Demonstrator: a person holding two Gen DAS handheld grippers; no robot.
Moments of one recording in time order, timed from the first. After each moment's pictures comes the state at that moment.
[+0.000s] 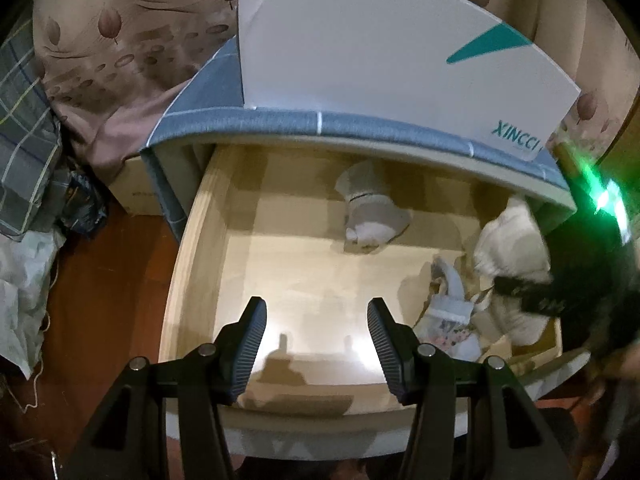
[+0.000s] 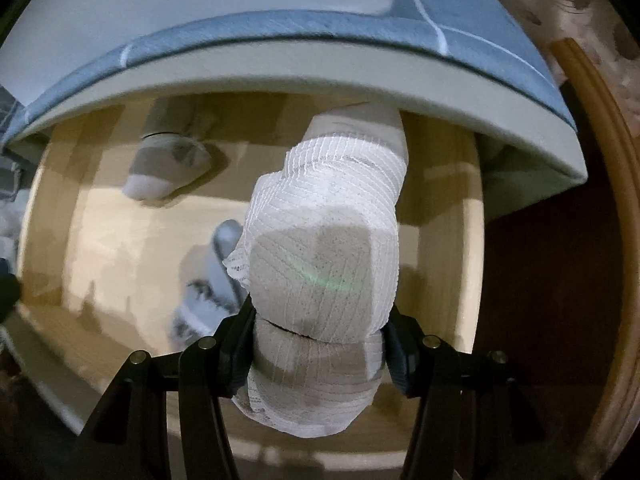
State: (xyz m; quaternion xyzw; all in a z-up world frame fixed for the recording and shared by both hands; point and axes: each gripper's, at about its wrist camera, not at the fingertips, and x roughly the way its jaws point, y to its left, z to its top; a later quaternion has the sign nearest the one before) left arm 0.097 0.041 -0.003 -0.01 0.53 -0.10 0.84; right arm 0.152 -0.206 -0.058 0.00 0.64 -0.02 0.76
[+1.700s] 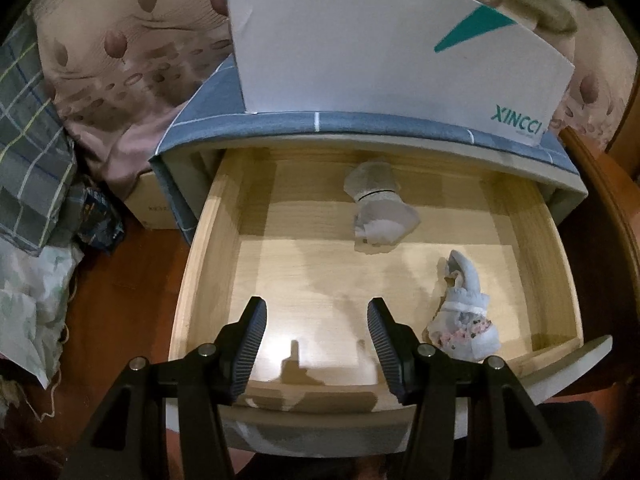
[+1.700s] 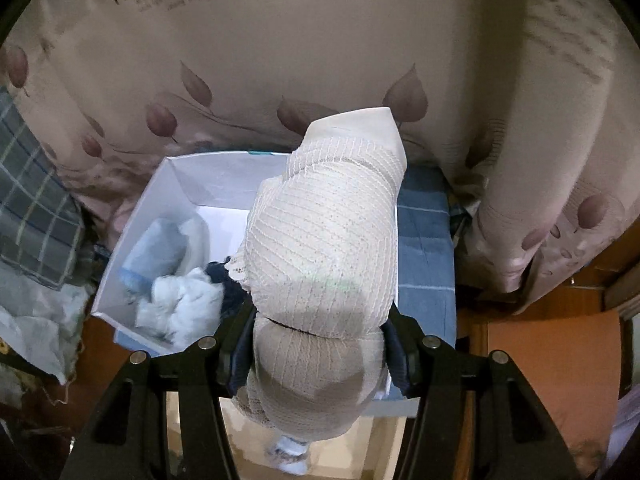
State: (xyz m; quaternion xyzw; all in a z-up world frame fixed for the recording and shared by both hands) left arm 0.086 0.033 -0.004 0.02 0.51 -0.08 0.86; right arm 0.295 -0.173 0.182 -0.01 0.50 -0.01 0.87
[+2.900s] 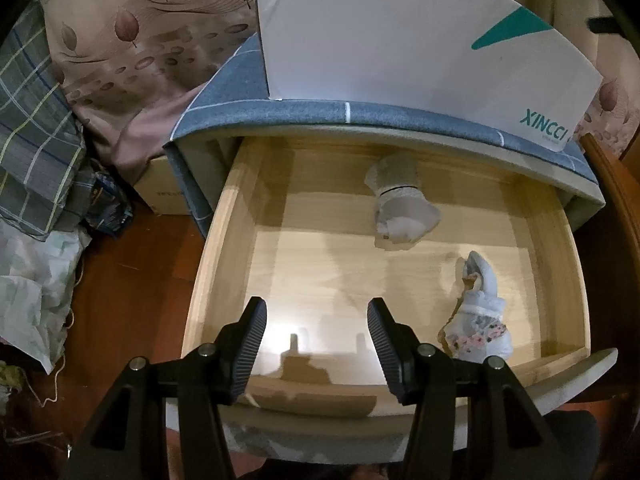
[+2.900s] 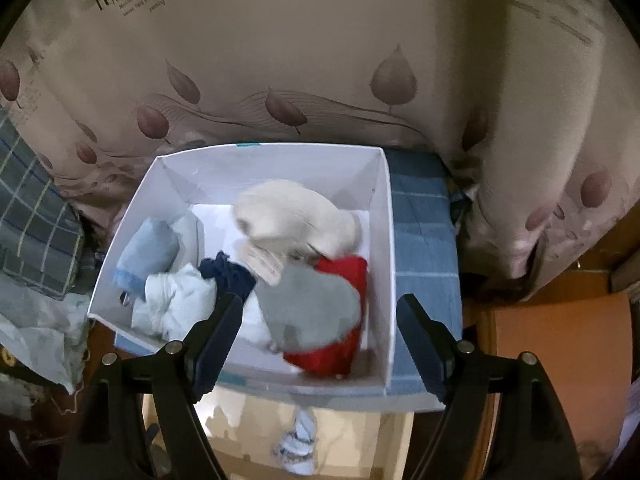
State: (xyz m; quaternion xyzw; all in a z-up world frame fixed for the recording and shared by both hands) left arm 0.096 0.042 -0.009 0.03 0.53 -0.06 0.85; right arm 0.277 -0.187 0.173 0.03 0.50 -0.02 0.87
